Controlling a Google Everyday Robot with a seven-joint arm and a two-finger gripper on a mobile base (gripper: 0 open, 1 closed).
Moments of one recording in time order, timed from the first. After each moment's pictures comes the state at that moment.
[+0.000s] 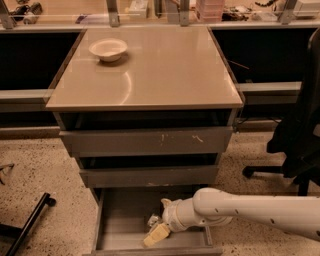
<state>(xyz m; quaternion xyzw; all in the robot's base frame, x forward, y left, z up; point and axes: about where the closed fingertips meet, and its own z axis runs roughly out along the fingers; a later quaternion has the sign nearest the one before) 0.435 0.023 0.438 -0.45 0.79 0.32 0.25</state>
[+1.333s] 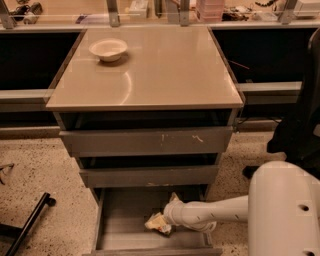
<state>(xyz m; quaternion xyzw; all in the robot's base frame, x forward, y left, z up) 0.547 -0.008 0.284 -0.37 0.85 0.17 0.33</state>
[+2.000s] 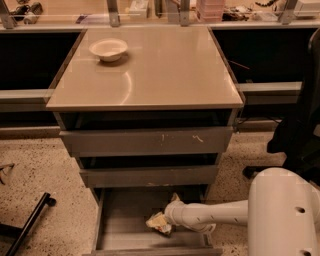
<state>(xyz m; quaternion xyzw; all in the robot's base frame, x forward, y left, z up) 0.561 -0.008 0.260 -0.35 0.85 0.17 0.35</state>
